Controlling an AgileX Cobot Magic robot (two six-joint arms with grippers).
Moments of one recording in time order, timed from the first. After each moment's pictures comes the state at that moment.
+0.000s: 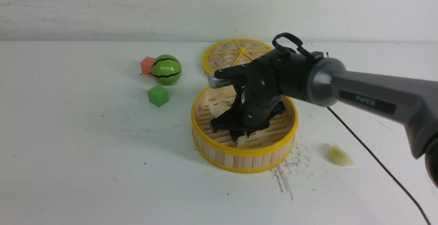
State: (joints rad) right arm 0.57 2.16 -1.74 -0.03 0.76 0.29; left arm -0.59 0.58 -0.95 0.16 1.24 -0.27
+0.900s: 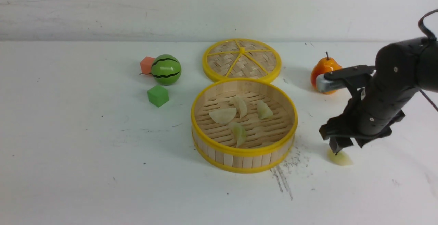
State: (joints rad) right arm 0.22 1.83 -1.27 0.01 0.75 0.01; left arm -0.59 0.58 -0.95 0.16 1.24 -0.27
